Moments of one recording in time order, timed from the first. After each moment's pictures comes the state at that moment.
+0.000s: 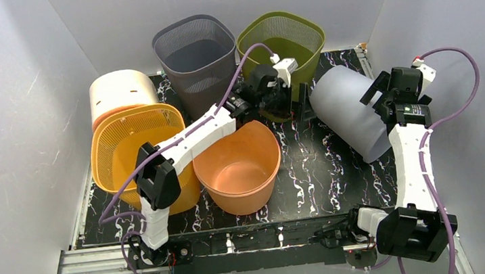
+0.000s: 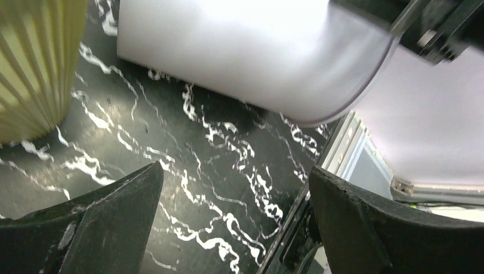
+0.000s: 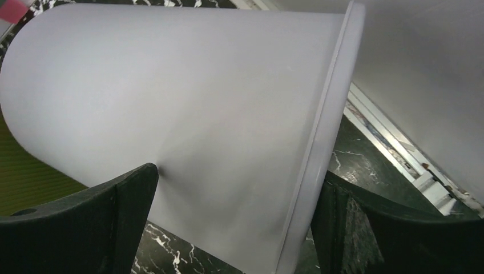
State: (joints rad) left arm -0.89 1.96 1.82 -0.38 0.29 -0.48; right arm -0.28 1.11 1.14 -0.69 0.26 0.41
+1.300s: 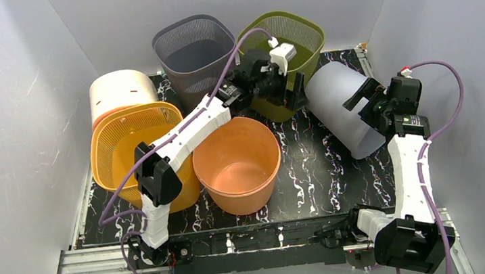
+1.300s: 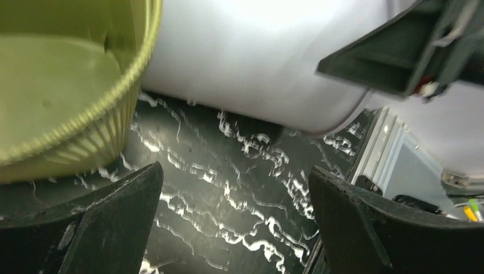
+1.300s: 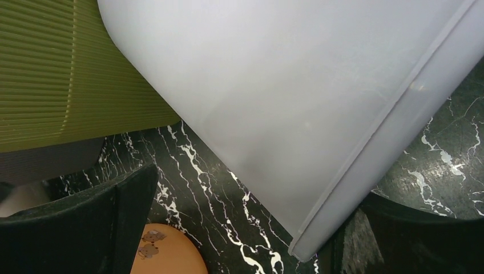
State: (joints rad) left arm -0.82 2.01 2.06 -0.48 0.31 -0.27; right arm -0.30 1.03 1.03 -0.66 -0.18 0.52
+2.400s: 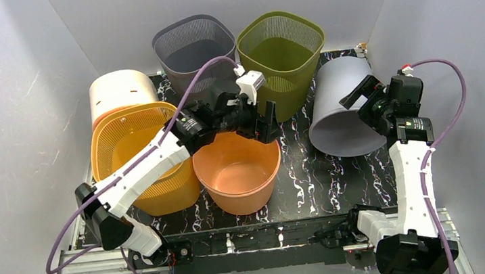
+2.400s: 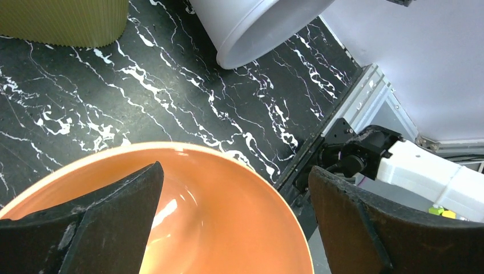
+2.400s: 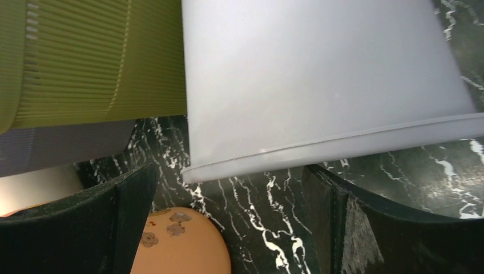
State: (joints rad) left arm -0.89 1.49 1.55 -0.63 0.18 -0.39; right arm -0.26 0.97 1.10 -0.74 -0.22 0.58
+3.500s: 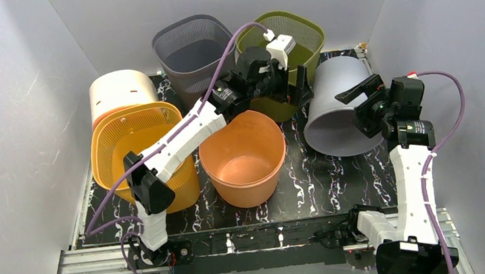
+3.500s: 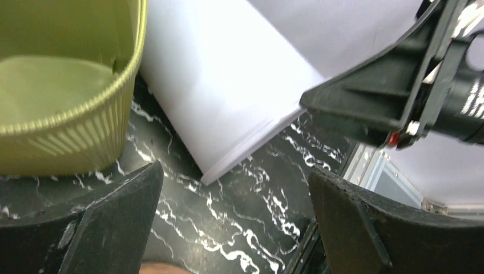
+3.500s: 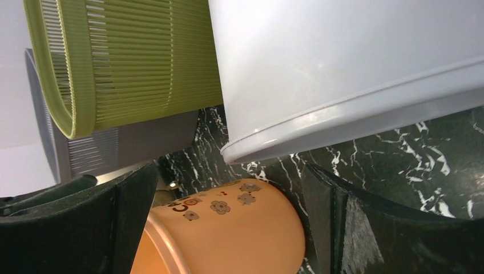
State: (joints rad) left arm -0.90 1.89 2.00 -0.52 0.16 -0.35; right arm -0.25 0.94 1.10 -0.76 -0.29 0.84
